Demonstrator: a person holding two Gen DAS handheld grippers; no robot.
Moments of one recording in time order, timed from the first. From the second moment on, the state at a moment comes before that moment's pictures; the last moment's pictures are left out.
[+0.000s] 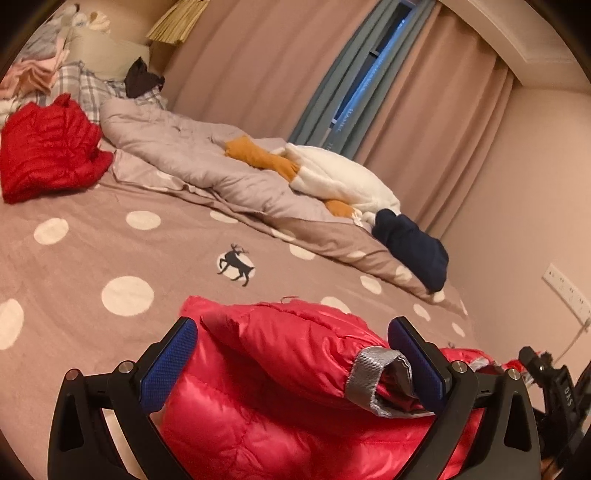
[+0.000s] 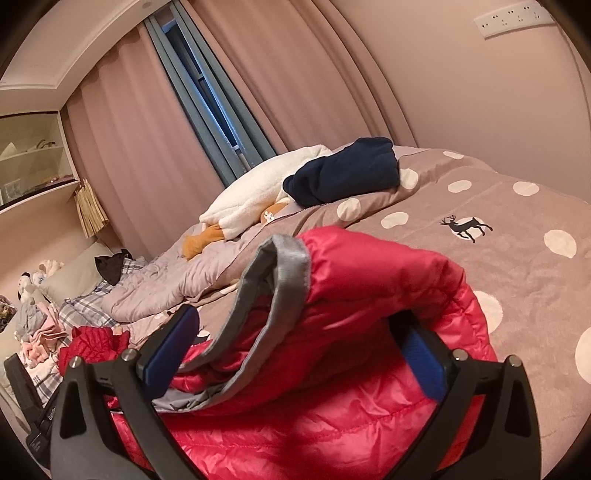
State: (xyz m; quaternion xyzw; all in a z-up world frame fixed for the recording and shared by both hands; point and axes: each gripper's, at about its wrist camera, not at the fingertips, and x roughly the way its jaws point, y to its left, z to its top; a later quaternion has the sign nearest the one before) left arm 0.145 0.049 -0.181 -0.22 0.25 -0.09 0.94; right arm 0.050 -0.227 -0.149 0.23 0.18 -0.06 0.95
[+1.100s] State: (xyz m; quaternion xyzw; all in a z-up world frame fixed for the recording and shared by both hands) left arm 0.145 0.000 -0.159 -0.13 0.22 -0.03 0.97; right arm 0.053 -0.250 -0.136 0.16 0.17 -0.05 0.97
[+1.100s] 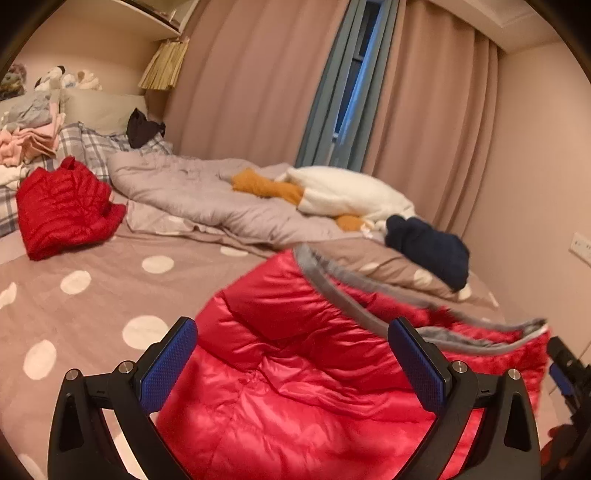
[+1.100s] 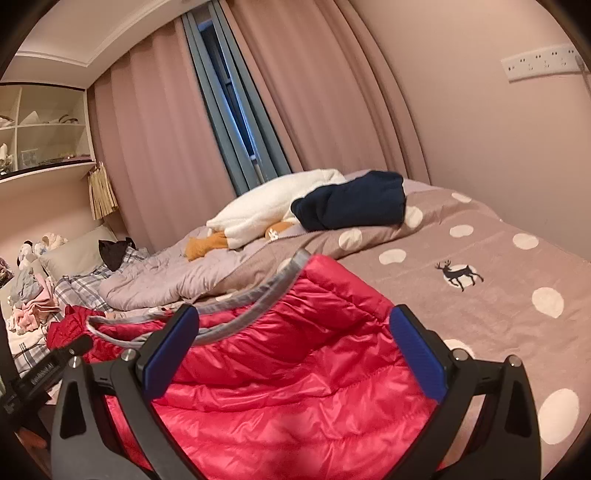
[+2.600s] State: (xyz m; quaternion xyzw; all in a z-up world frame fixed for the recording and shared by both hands) left arm 0.146 0.063 -0.215 -0.21 0.31 0.05 0.93; right arm 0.126 -0.194 -0.204 0.08 0.32 -0.04 0.94
